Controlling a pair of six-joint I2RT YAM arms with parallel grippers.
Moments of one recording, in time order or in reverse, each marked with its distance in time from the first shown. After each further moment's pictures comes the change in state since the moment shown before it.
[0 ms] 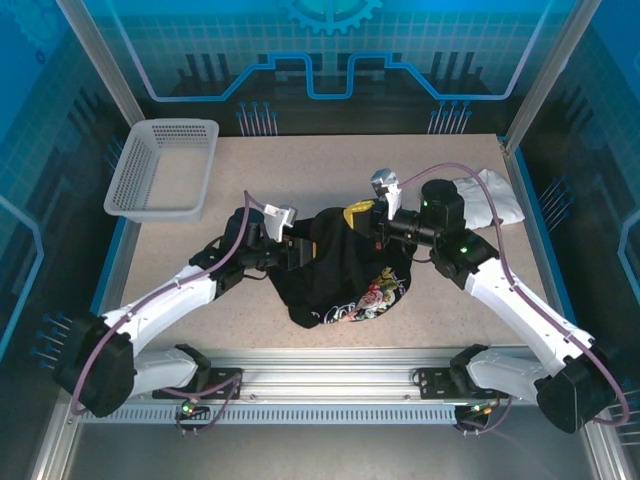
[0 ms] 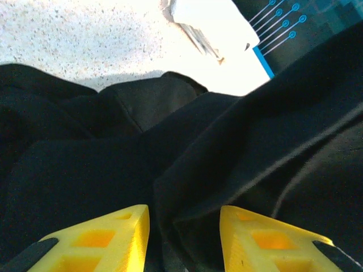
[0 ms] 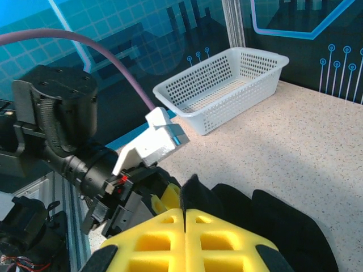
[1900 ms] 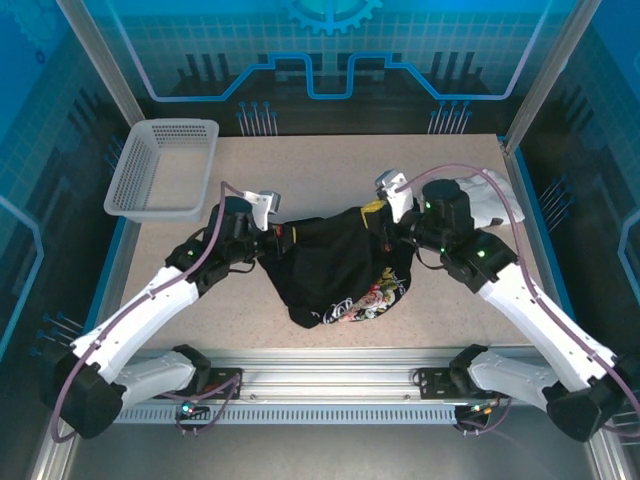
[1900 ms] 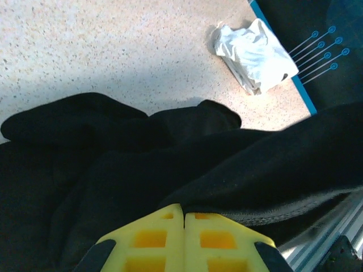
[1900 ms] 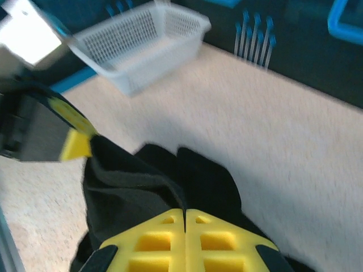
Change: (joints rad) left arm 0.000 -0.109 0.168 -0.312 -0.211 -0.004; right arm 0.048 -0.021 0.145 -0.397 0.361 -0.171
